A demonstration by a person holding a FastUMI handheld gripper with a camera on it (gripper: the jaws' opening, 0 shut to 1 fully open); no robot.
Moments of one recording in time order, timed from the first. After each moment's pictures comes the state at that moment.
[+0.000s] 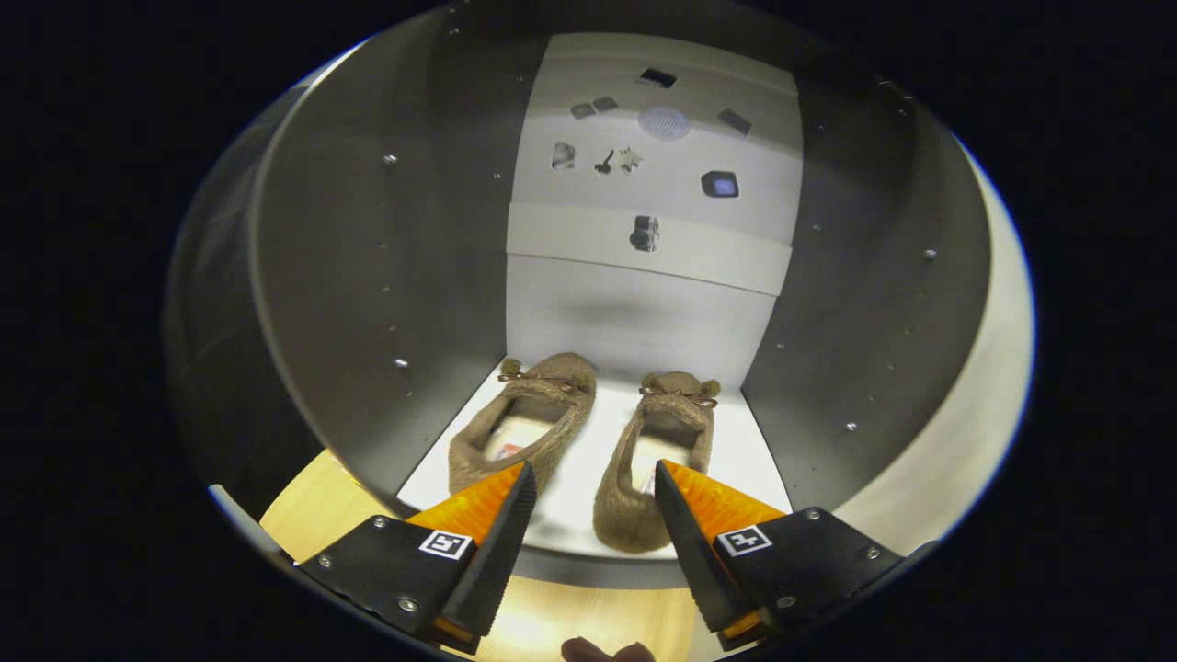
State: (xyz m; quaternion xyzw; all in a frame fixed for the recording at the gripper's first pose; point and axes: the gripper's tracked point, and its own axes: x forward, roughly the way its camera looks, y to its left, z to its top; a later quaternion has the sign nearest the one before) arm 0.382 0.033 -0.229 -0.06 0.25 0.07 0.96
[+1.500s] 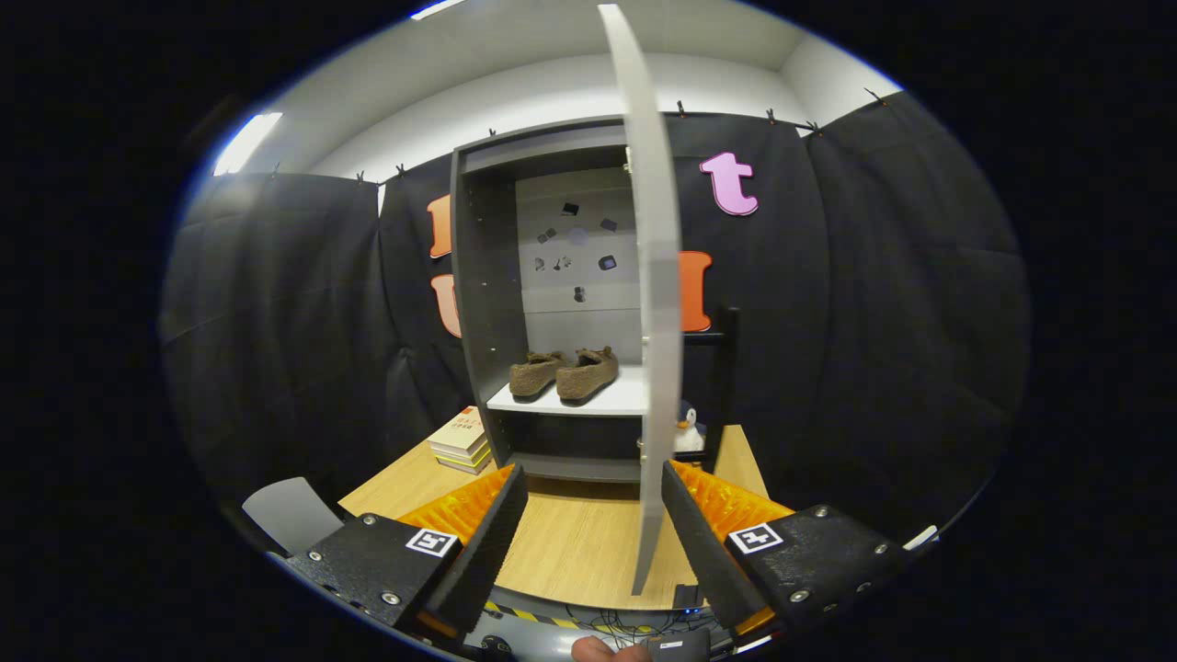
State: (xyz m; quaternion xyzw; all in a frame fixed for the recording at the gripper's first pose) arm 0.025 -0.180 -0.144 0.04 0.16 0.11 0.98
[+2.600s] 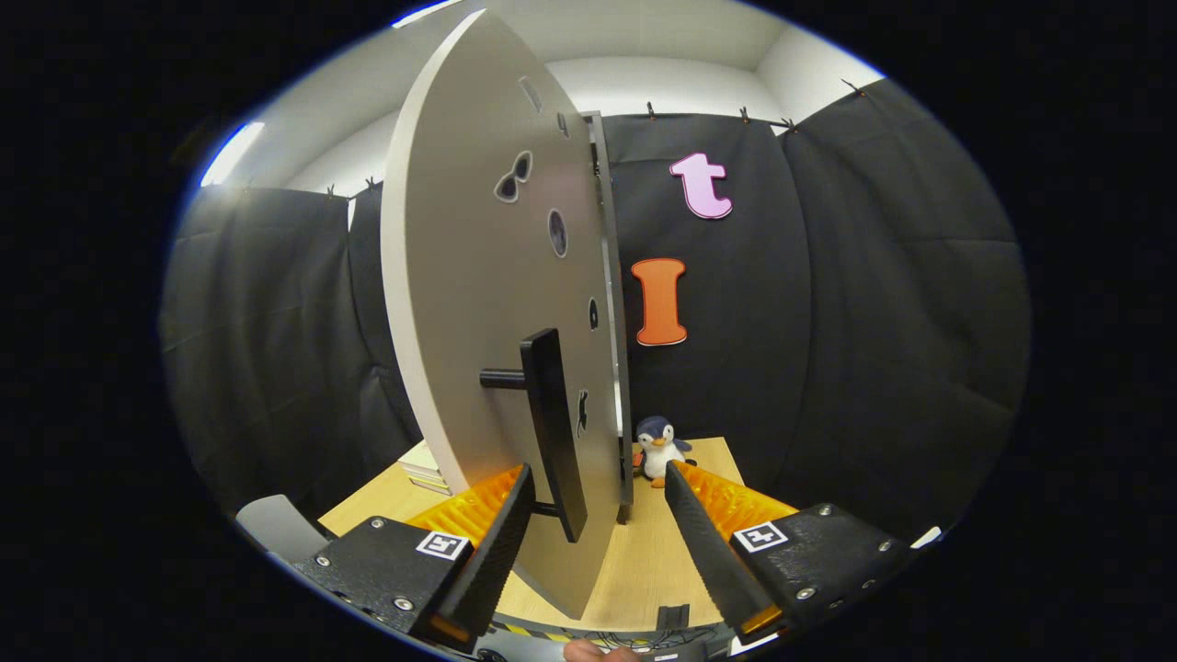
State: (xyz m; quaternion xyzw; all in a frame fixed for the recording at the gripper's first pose) arm 0.074 -0.184 -0.146 0.05 0.14 0.06 0.99
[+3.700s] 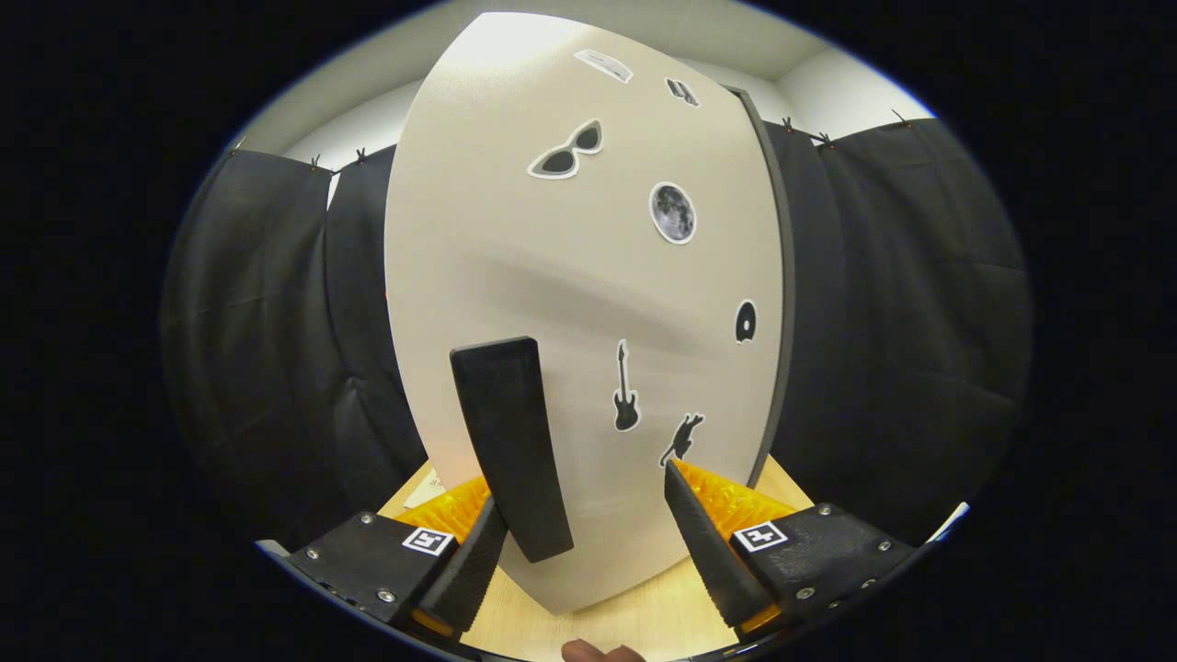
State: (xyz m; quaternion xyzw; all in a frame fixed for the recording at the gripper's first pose) arm 0.213 0.054 -0.150 0.03 0.13 0.01 0.99
